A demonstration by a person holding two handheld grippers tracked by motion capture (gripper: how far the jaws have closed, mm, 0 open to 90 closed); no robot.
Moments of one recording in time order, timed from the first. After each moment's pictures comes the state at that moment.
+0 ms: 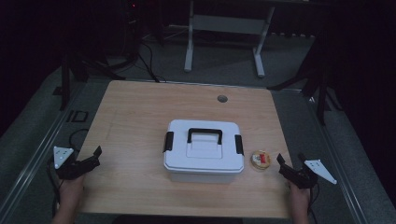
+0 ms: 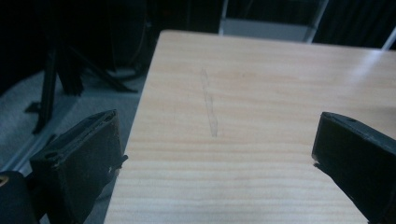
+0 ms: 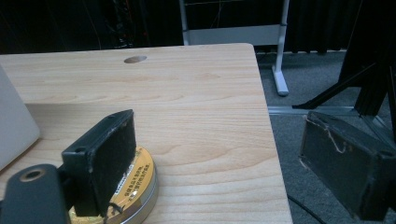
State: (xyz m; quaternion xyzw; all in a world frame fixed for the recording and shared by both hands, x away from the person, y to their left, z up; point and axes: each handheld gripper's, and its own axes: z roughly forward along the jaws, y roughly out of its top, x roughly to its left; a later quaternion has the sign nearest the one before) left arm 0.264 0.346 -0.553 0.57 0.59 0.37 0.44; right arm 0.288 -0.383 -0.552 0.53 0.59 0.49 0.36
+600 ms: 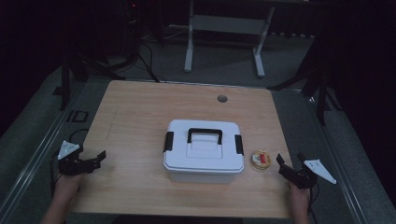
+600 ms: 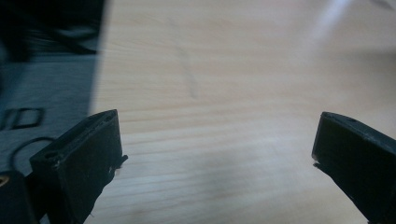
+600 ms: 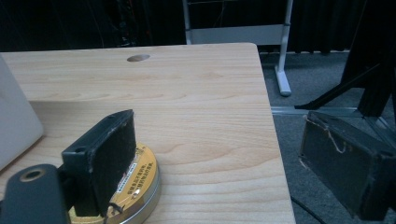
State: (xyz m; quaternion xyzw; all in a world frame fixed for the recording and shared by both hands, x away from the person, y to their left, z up) left arm 0.284 0.357 -0.557 0.69 0.54 0.24 0.42; right arm 0.288 -0.383 -0.552 0.53 0.60 0.49 0.36
